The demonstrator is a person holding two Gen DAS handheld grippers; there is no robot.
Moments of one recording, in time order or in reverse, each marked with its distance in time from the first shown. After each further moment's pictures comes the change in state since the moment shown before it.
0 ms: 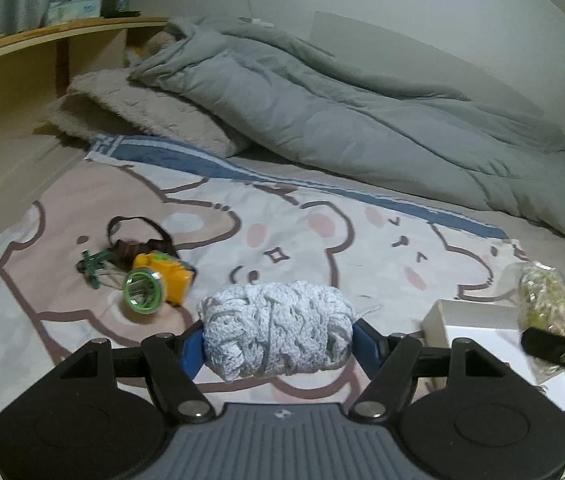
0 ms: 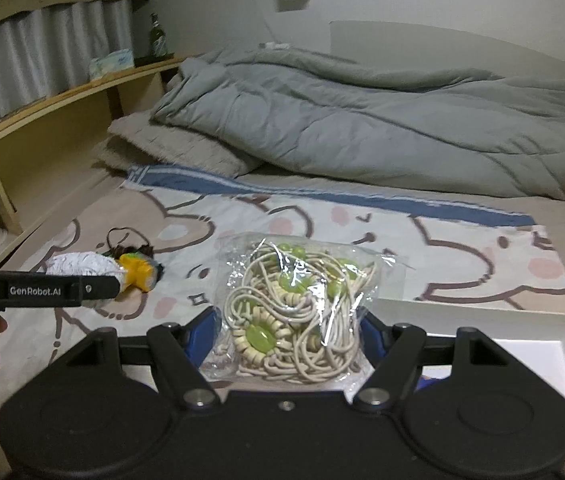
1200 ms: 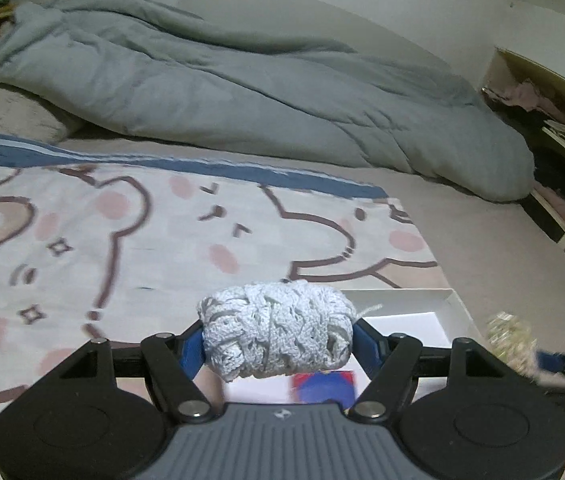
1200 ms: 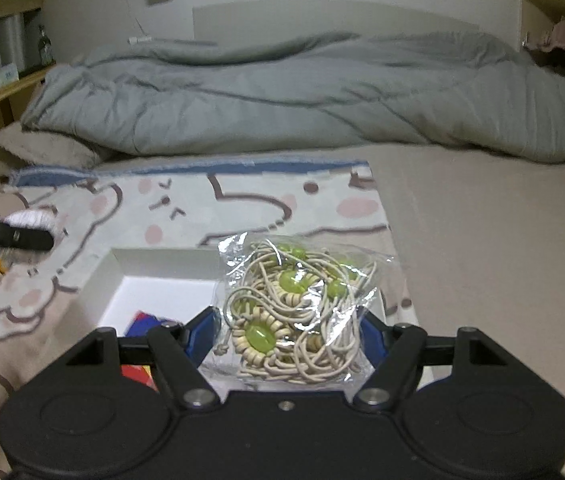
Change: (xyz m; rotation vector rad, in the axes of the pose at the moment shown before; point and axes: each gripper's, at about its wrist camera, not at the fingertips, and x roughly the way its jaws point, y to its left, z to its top) left arm 0.069 -0.182 -0.001 0.087 0.102 -0.274; right arm -0.033 -0.206 -0.062 0.115 0.061 -0.230
